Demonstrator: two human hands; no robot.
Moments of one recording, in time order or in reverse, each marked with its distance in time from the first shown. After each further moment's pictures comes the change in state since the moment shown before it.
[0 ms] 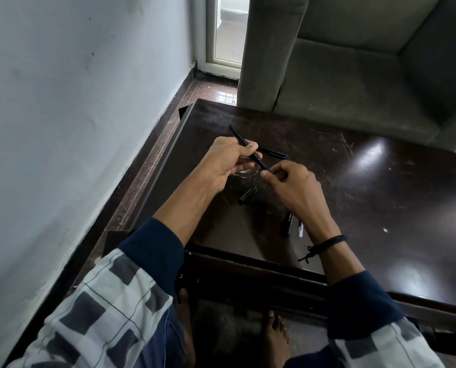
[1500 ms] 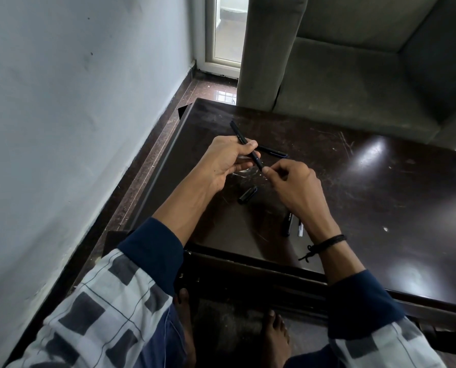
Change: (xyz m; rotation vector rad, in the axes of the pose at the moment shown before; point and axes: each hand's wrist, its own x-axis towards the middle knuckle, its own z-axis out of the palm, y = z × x) left_hand -0.001 0.000 -0.003 0.034 -0.002 0.021; right_hand -0.002 -0.001 -0.001 0.021 0.033 -0.045
